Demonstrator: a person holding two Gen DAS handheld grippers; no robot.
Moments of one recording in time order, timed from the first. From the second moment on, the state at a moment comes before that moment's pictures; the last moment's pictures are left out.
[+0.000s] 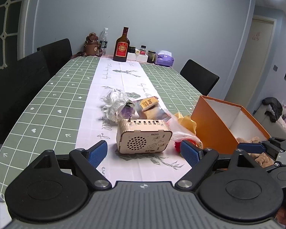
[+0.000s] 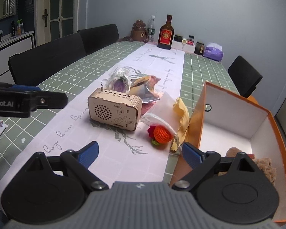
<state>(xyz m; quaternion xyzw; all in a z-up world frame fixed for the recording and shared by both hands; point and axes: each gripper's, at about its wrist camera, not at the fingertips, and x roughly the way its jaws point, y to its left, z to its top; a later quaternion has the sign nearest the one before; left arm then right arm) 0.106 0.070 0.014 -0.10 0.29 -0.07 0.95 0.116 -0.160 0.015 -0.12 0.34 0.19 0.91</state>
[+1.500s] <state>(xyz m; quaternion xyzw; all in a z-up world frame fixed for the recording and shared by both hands) 0.357 0.104 -0.047 -0.17 0.44 -0.02 0.88 0.363 -0.072 -0.025 -0.13 0.46 0.24 0.85</state>
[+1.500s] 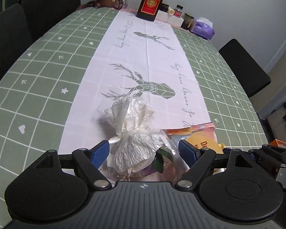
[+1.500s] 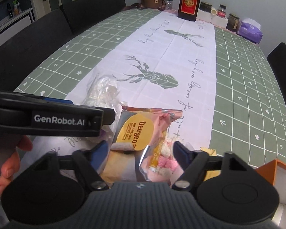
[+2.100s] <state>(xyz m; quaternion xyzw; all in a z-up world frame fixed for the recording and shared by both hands) 0.359 0.117 -0.063 -0.20 0.44 -0.03 0.88 0.362 -0.068 -0.032 -0.12 0.46 0.25 0.84</state>
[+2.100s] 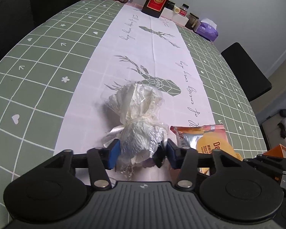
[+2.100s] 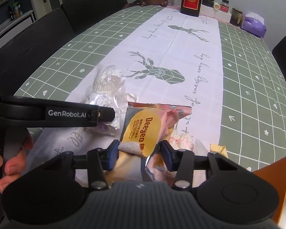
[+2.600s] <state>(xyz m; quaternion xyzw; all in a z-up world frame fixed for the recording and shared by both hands) 0.323 0.126 -0.009 -0.20 0.37 -0.01 0.91 0.353 -0.073 0.007 -0.08 0.43 0.26 0.86</state>
